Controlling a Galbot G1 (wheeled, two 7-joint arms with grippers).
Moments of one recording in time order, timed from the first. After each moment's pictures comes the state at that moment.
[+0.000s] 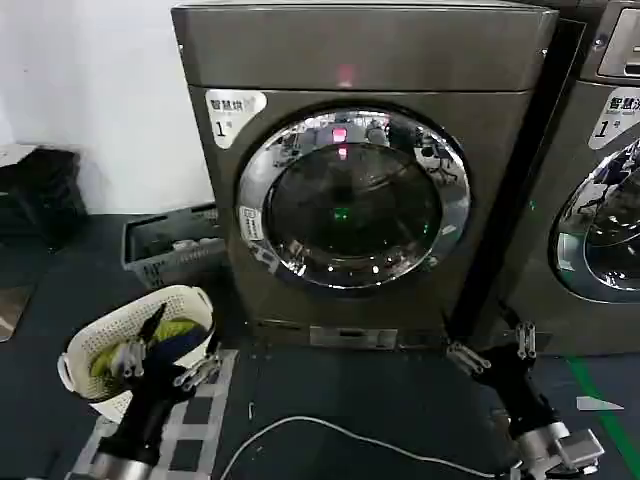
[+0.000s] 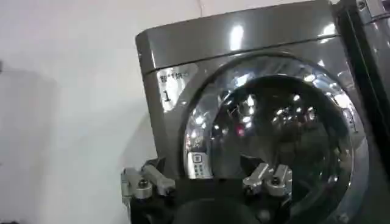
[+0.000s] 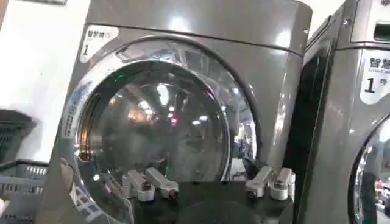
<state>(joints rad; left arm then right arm) 1.64 -1.45 -0.66 -2.44 0.00 0.03 0.17 -1.55 1.32 0.75 2.35 0.13 -0.08 -0.16</state>
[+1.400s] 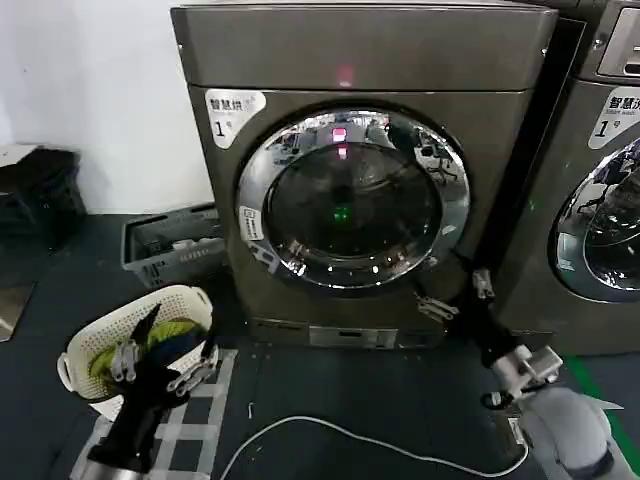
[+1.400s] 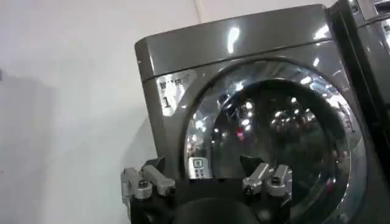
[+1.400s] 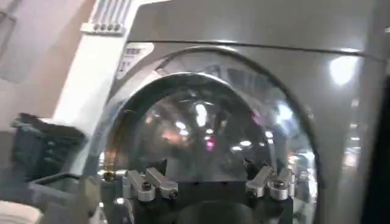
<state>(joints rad) 1.69 -1.45 -0.69 -2.49 0.01 0.02 0.20 -1.08 0.95 0.44 2.01 0.41 0.04 -0.26</state>
